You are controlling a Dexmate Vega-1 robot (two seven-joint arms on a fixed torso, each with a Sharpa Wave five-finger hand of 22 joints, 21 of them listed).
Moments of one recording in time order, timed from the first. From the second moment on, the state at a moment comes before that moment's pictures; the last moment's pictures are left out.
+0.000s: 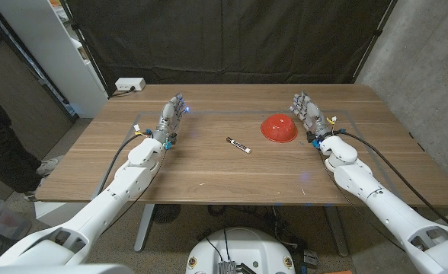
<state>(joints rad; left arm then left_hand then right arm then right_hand) 0.84 0.51 0.37 -1.30 -0.65 -0.29 -0.03 0.03 0.07 0.60 0.18 0.22 -0.17 0.05 0.17 0.17 -0.15 -0.01 0.19 0.18 -0.16 0.04 0.18 0.17 -0.17 0.00 0.50 0.19 -0.84 -0.51 -0.36 -1.30 0.65 0.28 0.03 0.19 0.14 0.30 0.16 0.22 0.17 0.03 0.19 0.18 0.14 0.04 0.20 0.18 0.08 0.01 0.19 0.18 0.22 -0.03 0.20 0.17</state>
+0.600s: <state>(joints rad) 0.83 0.49 0.36 -1.28 -0.63 -0.27 -0.04 0.03 0.07 0.60 0.18 0.22 -0.17 0.05 0.17 0.17 -0.15 -0.02 0.19 0.18 -0.17 0.04 0.18 0.17 -0.17 0.00 0.50 0.19 -0.84 -0.57 -0.37 -1.36 0.53 0.19 -0.03 0.30 0.09 0.34 0.02 0.21 0.10 0.05 0.19 0.18 0.09 0.05 0.18 0.18 0.05 0.05 0.18 0.18 0.21 0.01 0.20 0.17</state>
